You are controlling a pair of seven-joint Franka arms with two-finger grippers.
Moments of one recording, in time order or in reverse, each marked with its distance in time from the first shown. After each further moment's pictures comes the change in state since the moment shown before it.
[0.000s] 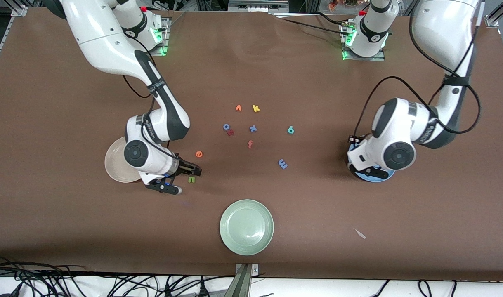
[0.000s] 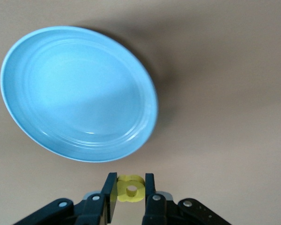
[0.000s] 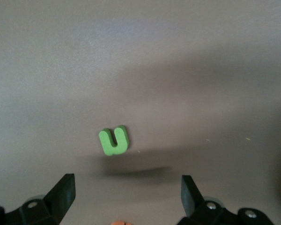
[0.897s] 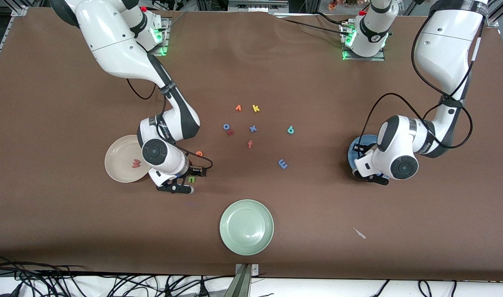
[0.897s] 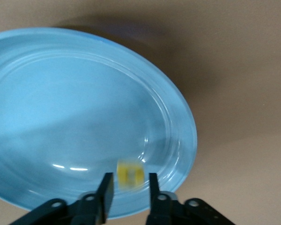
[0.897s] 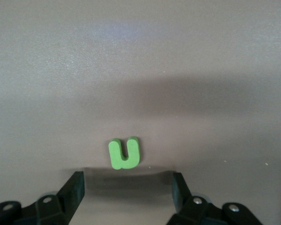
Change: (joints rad) left arm 0.059 0.106 -0.001 -0.072 0.001 0.184 0.070; right arm 0.030 0.036 0.000 0.035 -0.107 0.018 -0.005
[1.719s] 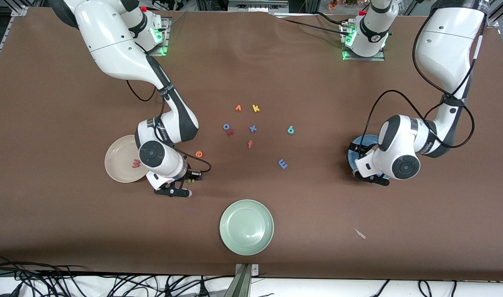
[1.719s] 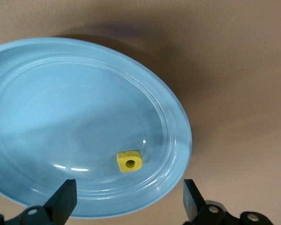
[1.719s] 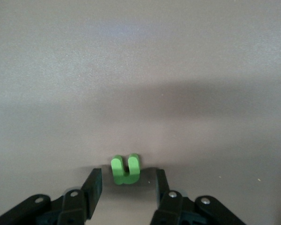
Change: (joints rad) left arm 0.002 -0.007 -0.008 0.008 0.000 -0.002 0.001; right arm -0.005 0.017 -0.007 0.043 0.000 0.000 -0.007
